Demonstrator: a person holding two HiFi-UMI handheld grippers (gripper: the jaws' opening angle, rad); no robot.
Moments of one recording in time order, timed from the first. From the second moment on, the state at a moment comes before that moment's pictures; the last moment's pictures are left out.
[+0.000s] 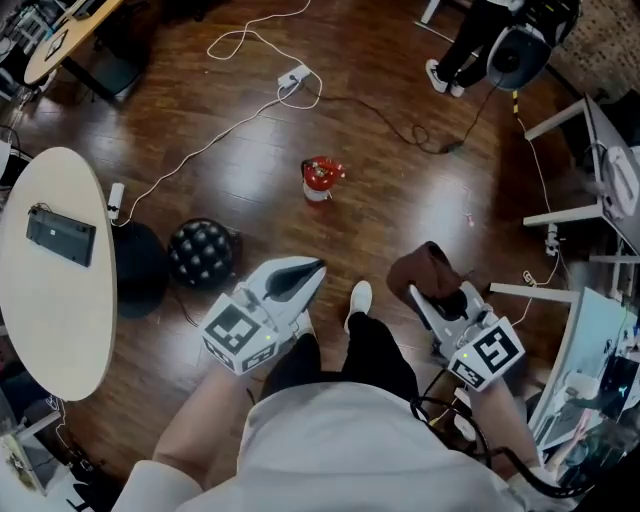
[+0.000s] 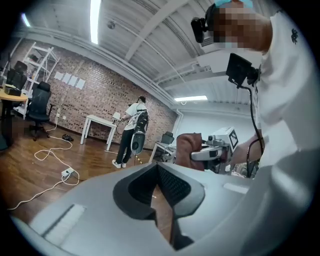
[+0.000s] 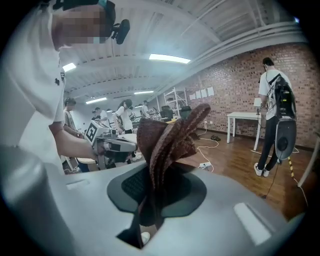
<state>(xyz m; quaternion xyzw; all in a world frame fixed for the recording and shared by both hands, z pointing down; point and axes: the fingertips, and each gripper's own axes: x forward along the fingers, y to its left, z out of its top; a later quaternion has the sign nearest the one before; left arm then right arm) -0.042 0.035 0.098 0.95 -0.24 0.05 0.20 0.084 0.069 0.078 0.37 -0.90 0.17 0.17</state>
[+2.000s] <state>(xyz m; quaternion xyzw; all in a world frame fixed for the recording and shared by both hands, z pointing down) 0.027 -0.128 0.577 0.93 -0.29 0.07 0.22 0.073 -0.282 0.740 0.21 -0.95 0.08 0.23</state>
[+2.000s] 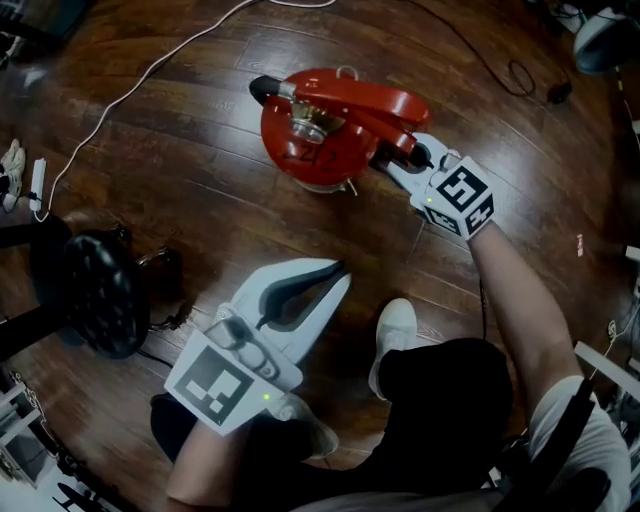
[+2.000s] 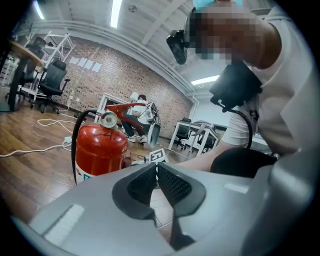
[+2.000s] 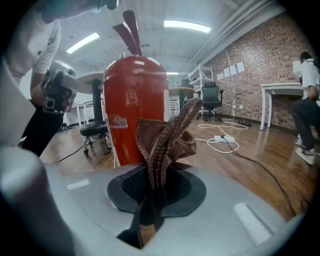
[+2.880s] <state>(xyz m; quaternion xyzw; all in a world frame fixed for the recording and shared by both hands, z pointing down) 0.044 -0.122 0.608 0.95 -0.22 0.09 0.19 0.081 -0.265 0.813 0.24 -0.91 0.10 0.32</state>
